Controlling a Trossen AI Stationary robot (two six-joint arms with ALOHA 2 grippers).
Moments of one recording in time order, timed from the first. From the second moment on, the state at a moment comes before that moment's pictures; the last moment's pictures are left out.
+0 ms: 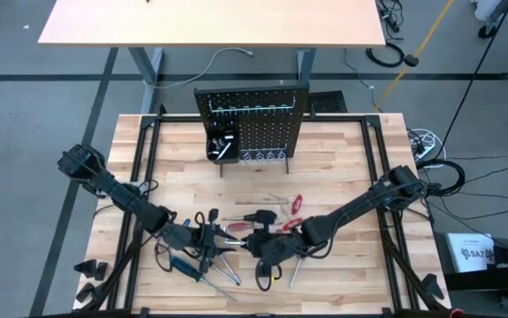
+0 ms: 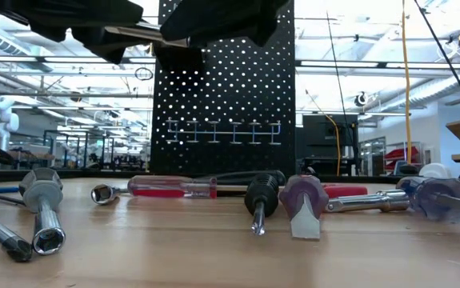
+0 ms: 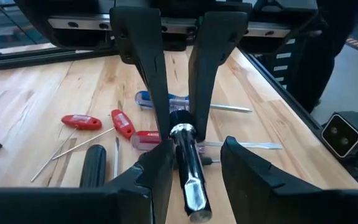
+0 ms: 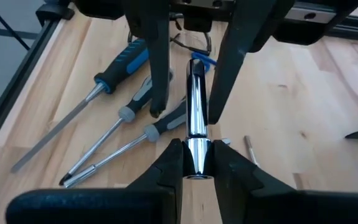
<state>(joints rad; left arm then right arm) -0.59 1.45 0.57 0.55 -0.42 -0.07 0.44 1.93 1.41 -0.13 0.45 0.20</state>
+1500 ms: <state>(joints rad) -0.59 1.45 0.57 0.54 -0.44 -0.07 0.44 1.93 1.41 -0.12 0.48 0.20</state>
